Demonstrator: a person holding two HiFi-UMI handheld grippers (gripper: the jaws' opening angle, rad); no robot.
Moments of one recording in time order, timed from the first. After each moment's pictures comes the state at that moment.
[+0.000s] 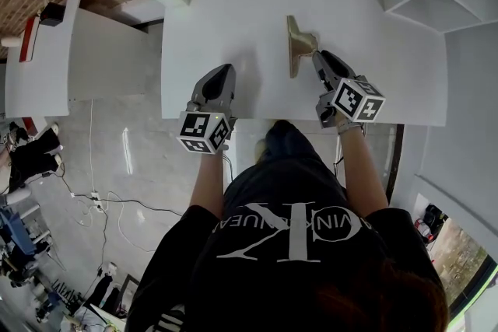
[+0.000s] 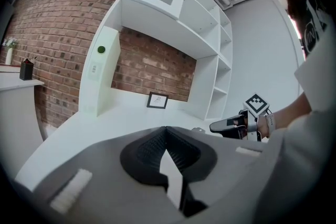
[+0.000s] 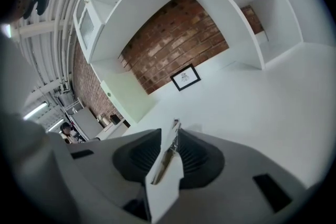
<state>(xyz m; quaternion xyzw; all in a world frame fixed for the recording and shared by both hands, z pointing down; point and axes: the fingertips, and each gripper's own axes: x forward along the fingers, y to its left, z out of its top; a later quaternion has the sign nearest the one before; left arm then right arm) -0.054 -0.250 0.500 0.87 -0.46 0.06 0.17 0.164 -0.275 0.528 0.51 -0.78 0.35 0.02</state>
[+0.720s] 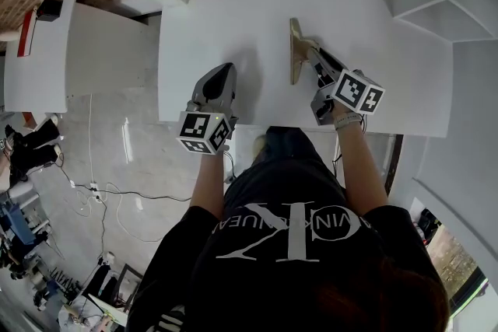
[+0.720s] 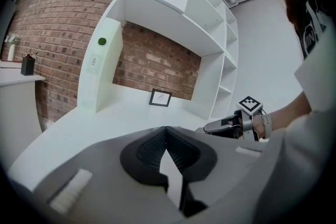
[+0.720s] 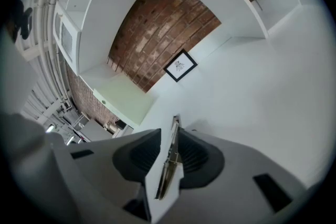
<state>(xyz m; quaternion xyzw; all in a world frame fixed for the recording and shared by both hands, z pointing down) -0.052 -0.276 0.513 0.86 -0.47 0.07 0.19 0.149 -0.312 0.561 0.47 -0.75 0.46 -0.01</state>
